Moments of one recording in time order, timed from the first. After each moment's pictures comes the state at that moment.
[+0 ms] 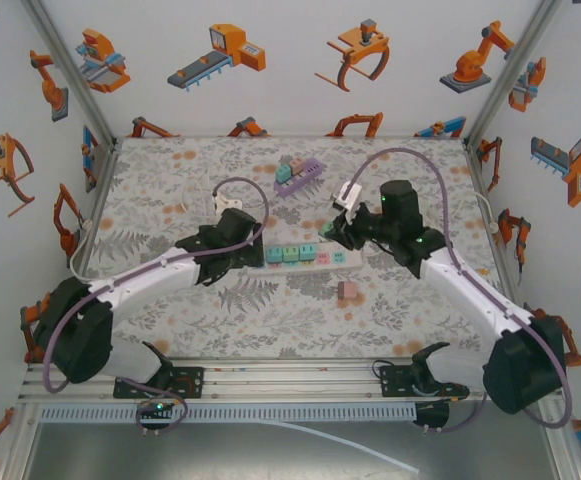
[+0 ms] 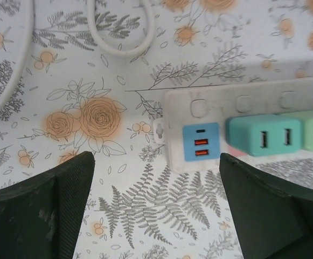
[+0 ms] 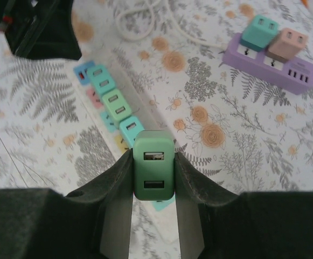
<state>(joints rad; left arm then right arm) -0.75 1.37 0.87 -0.36 -0.41 -0.55 0.44 1.18 0.86 -0.13 -0.56 -0.35</state>
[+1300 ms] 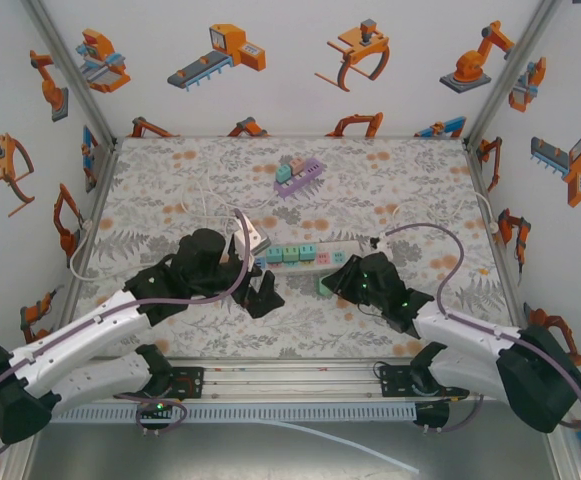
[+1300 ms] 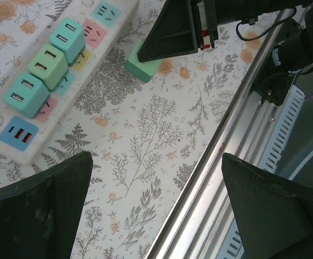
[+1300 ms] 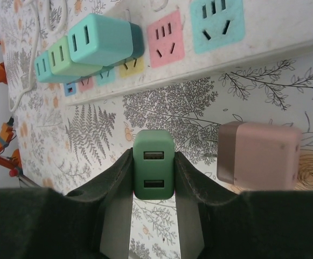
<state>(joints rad) -0.92 0.95 0.78 -0.35 0.26 -0.14 0.72 1.09 0.33 0.17 0.05 1.03</state>
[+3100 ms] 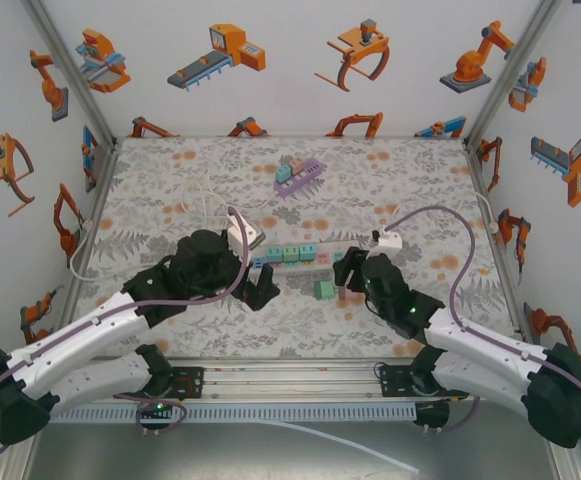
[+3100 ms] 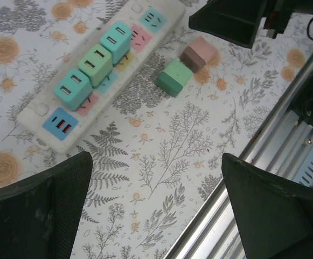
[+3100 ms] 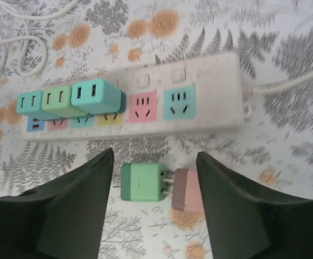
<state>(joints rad) -0.92 0.92 0.77 -0.35 0.07 -0.15 0.81 0.91 0.39 0.05 0.43 0.60</state>
